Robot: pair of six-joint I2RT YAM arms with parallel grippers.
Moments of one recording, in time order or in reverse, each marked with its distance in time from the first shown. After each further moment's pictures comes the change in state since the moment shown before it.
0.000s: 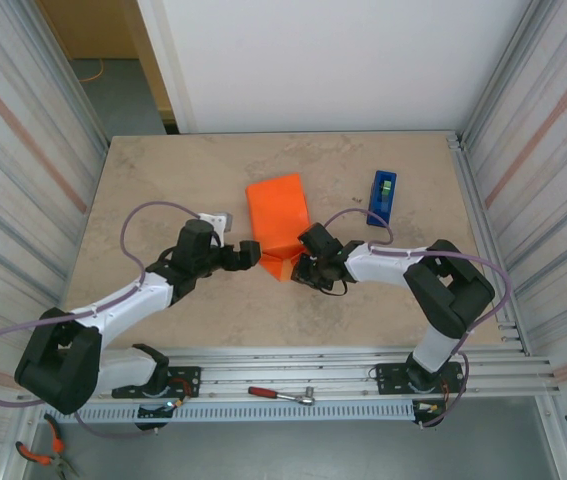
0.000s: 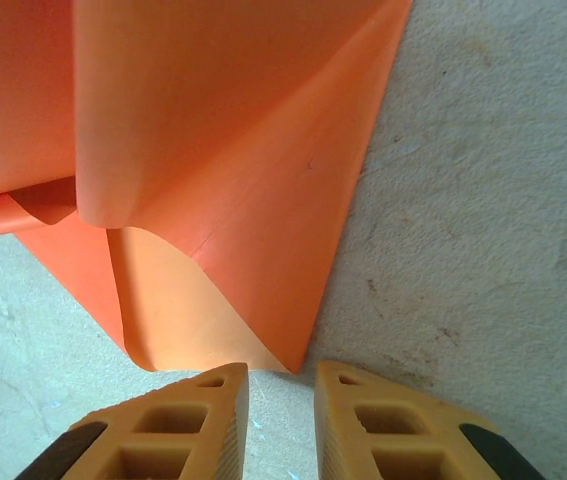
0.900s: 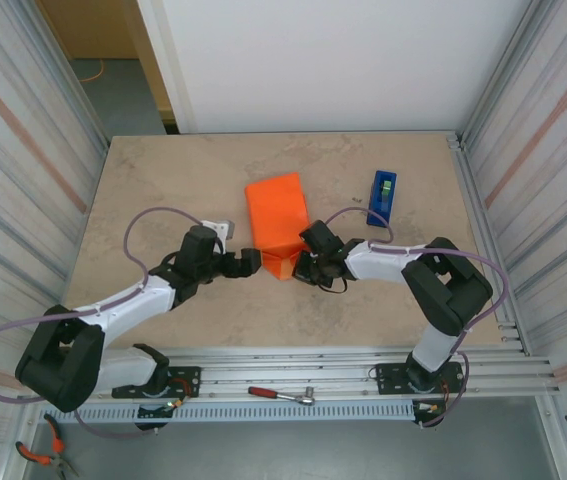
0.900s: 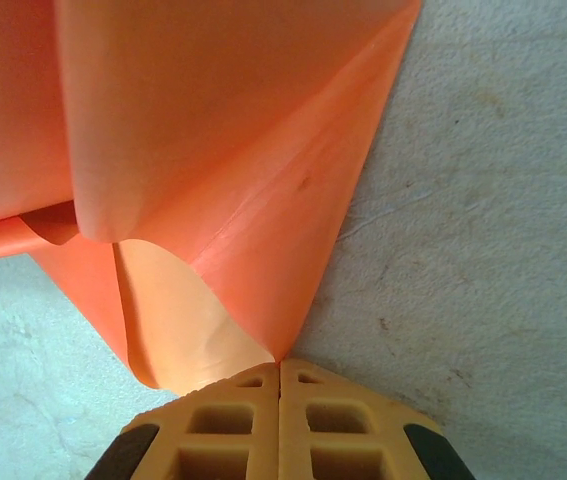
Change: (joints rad) left arm -0.022 0.011 -0.040 -0.008 -0.014 -0.020; right arm -0.022 0.013 0.006 0.026 -0.024 -0.003
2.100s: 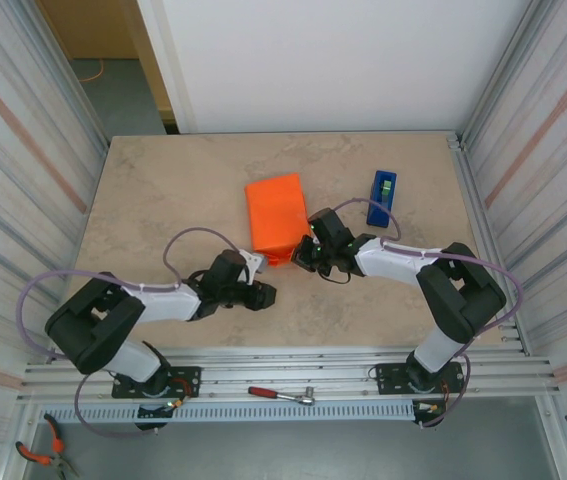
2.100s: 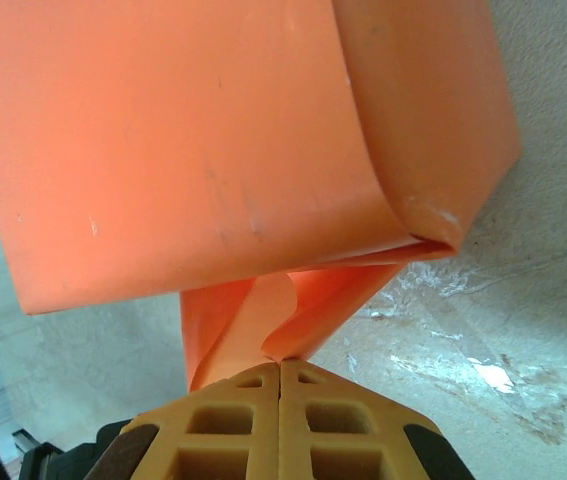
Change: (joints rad) left arm -0.203 0.249 -0.084 0.229 0.177 -0.008; right arm -0.052 -0.074 0.000 0.100 -0.078 0.052
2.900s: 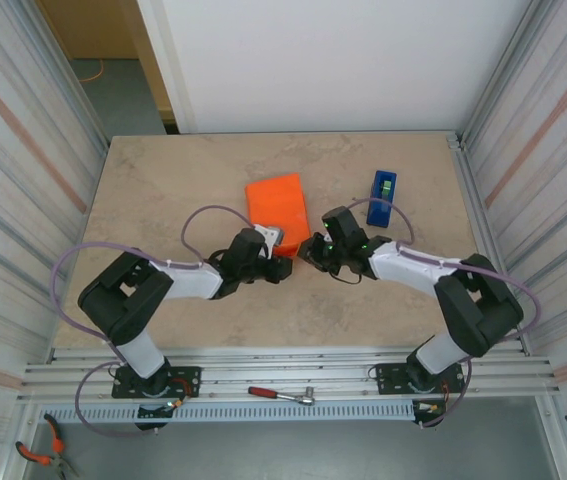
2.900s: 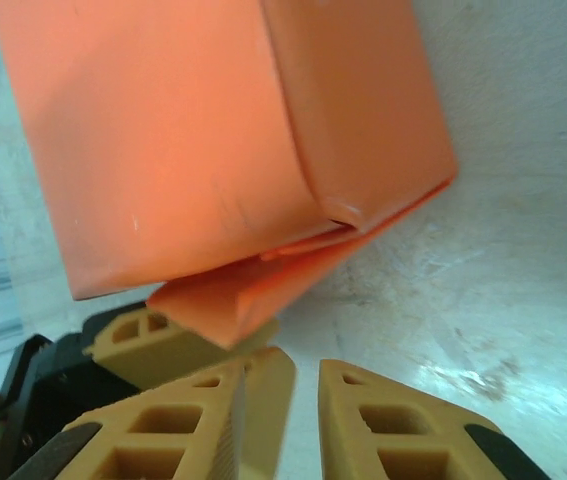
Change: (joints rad) left arm -0.001 0.200 0.240 0.093 -0.101 -0.011; right arm -0.060 -0.130 -0.084 0.004 -0.022 -0.002
